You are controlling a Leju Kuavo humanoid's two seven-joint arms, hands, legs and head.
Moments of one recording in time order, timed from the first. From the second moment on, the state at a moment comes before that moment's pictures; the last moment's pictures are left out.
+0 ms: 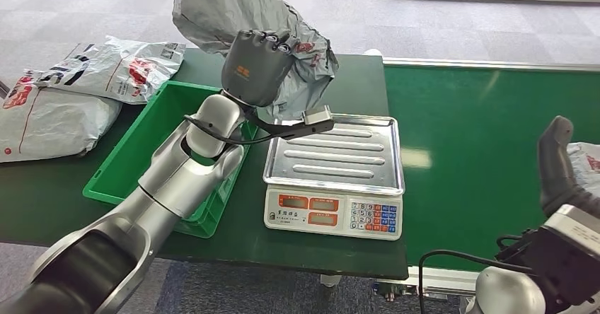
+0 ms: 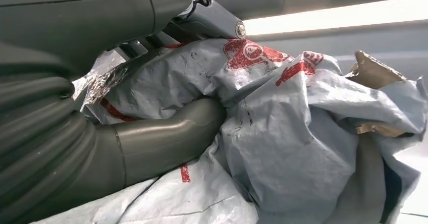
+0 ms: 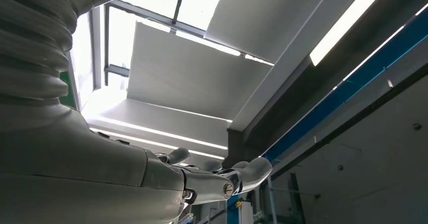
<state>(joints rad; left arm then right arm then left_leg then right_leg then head) -0.90 -0.08 -0.54 -0.86 -1.36 0.40 0.07 -0.15 0.29 -0.04 -1.92 1.15 -0.70 -0.55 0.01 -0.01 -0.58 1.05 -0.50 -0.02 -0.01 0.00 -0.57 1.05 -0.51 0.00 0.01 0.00</state>
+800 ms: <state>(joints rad) -0.90 -0.06 -0.42 -0.50 -1.45 0.37 0.18 -0.15 0.29 -0.04 -1.91 1.13 -0.70 -0.56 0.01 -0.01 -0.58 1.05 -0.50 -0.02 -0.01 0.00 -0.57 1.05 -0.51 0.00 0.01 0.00</state>
